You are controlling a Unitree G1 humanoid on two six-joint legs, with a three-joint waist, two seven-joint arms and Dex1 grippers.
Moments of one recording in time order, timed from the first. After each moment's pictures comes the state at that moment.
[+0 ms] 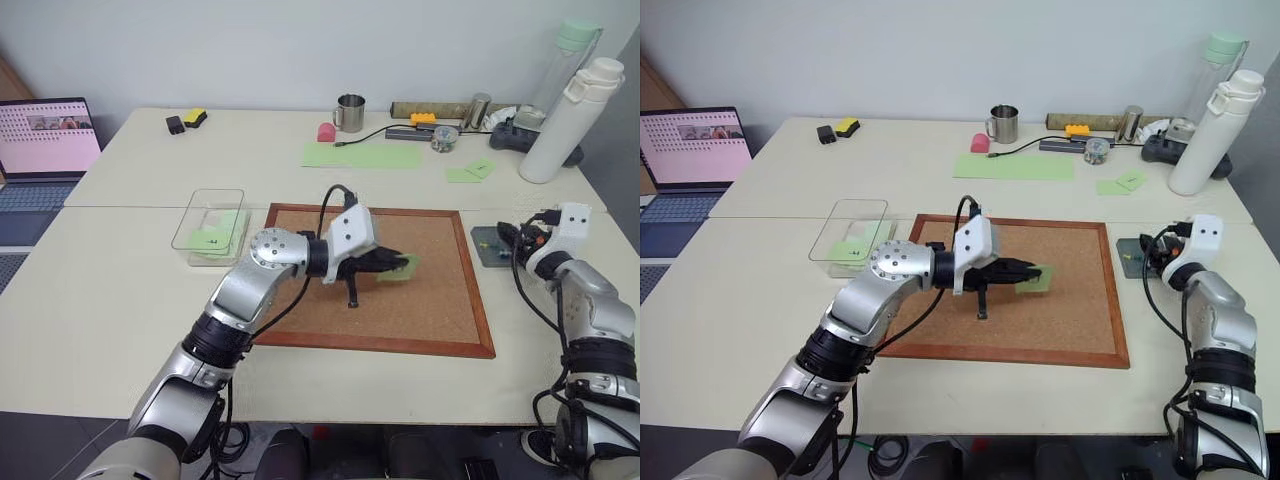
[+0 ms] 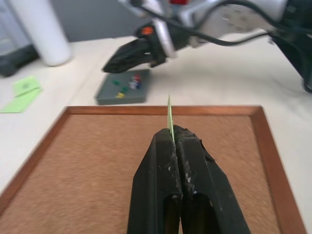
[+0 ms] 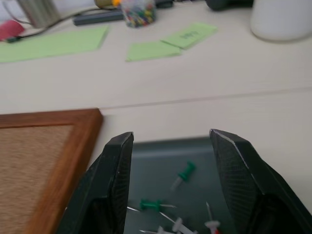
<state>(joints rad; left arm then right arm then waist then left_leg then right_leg) -0.71 0.35 -0.30 0.01 -0.25 0.37 -0.98 -0.50 -0.51 -0.35 0.32 0.35 0.39 0.46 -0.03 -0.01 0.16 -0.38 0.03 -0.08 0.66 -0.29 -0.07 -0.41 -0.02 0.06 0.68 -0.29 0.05</state>
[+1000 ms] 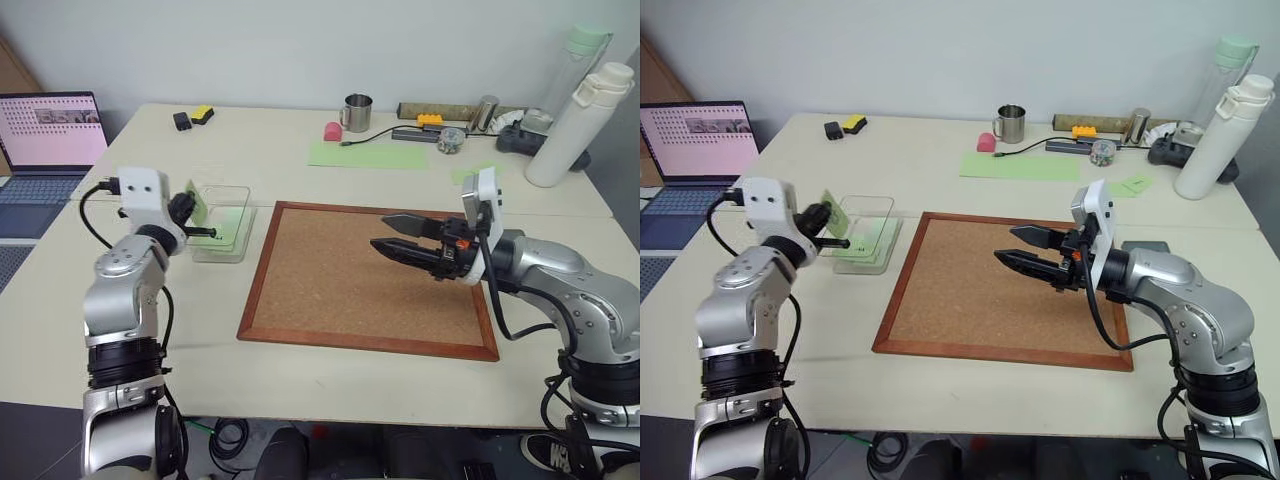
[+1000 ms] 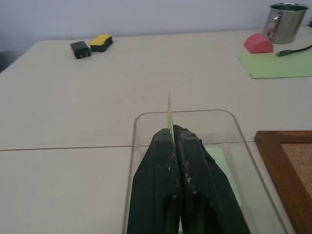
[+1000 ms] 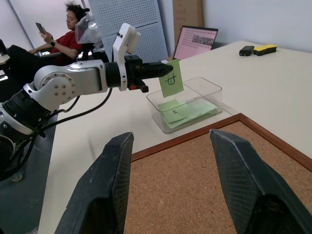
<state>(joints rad) -0.52 0.47 0.32 0.09 -0.22 0.54 -0.29 -0.50 -0.57 -0.05 -0.42 0.81 0.82 0.72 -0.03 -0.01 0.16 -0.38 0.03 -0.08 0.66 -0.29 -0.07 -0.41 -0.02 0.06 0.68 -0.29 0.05</state>
